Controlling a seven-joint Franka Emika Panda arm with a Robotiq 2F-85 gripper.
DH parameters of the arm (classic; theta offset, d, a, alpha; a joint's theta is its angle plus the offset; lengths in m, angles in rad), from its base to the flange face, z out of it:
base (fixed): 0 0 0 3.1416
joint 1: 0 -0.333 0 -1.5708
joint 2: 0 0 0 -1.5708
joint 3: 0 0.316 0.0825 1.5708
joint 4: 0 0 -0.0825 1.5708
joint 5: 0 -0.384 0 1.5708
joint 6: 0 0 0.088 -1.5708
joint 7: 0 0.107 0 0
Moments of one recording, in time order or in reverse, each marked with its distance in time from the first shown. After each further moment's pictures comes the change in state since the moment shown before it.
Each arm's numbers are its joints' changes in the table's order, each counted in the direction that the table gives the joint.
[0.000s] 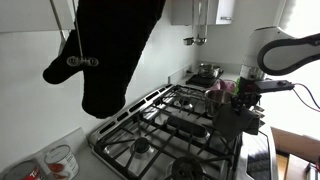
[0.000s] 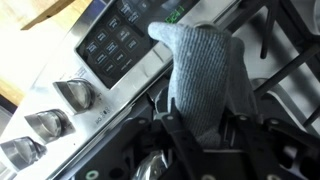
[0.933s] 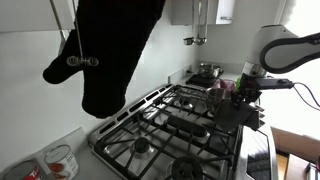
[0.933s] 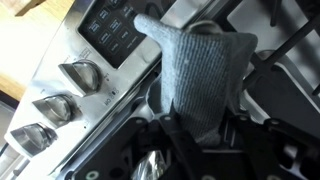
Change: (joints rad) arm 0.041 0.006 -0.020 -0.007 0.007 -0.074 -0.002
